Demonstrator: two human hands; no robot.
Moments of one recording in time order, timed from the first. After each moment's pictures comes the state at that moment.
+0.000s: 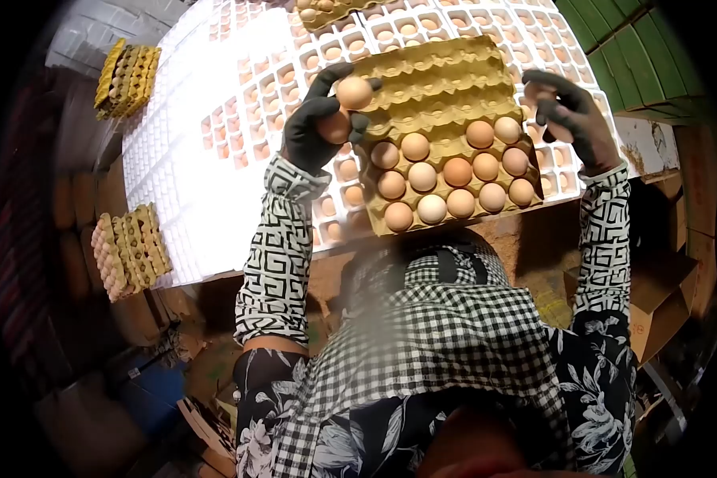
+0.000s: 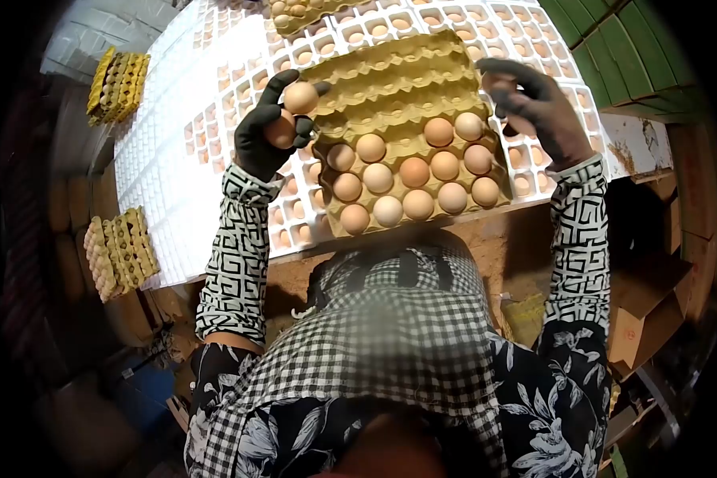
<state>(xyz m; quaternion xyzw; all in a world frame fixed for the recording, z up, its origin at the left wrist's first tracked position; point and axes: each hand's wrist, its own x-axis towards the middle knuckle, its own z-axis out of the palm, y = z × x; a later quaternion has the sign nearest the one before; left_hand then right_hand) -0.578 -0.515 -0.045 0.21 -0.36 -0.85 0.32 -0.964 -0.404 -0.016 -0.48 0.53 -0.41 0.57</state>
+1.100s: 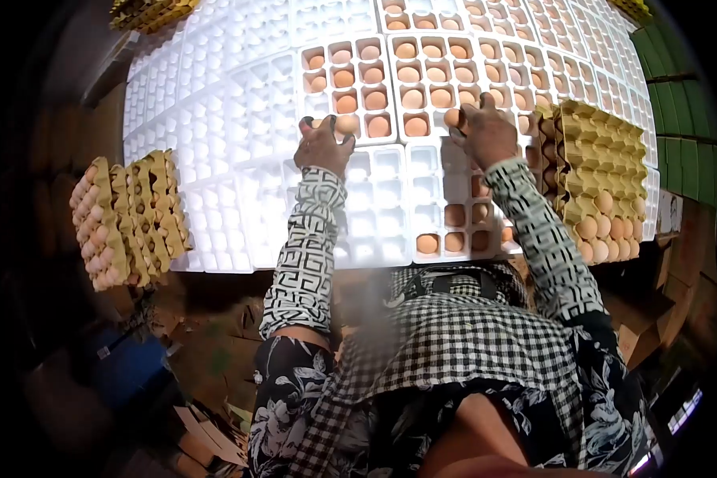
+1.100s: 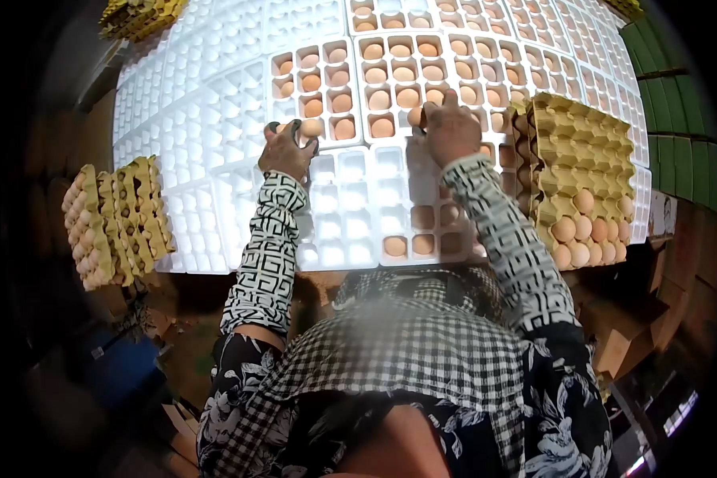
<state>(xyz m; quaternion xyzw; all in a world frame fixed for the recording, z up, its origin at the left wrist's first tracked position) -0.246 -0.552 -0.151 0.75 -0.64 -0.16 0.02 -0.531 -0.553 -0.120 -0.69 0.70 0.11 0.15</state>
